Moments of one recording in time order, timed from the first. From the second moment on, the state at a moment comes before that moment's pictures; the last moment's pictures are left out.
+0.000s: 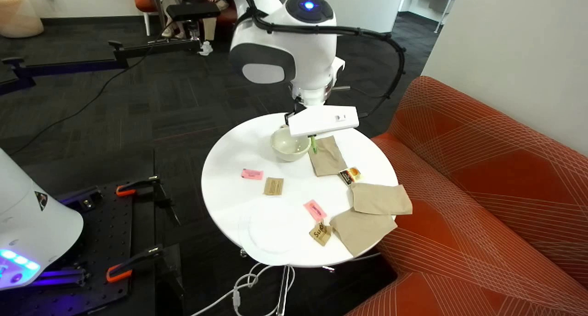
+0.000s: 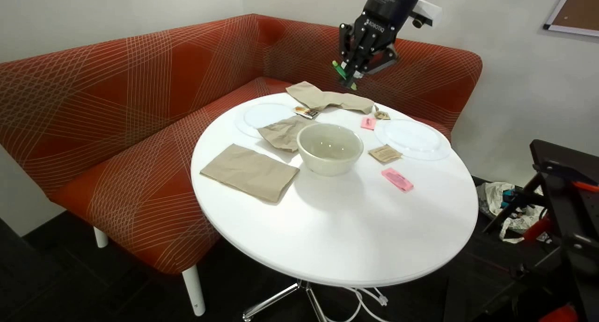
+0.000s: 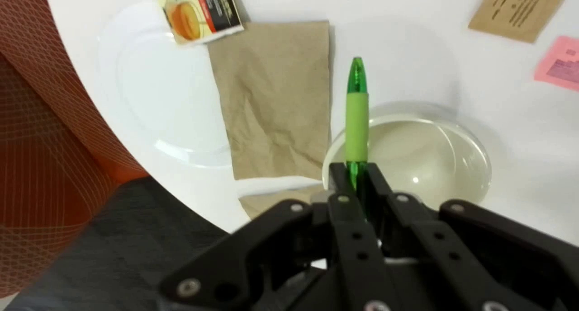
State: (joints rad) arm -0.25 0.31 0.24 -2.21 0.51 2.77 -1.80
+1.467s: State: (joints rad) arm -0.17 0.60 0.06 -2.05 -0.03 2.95 -1.58
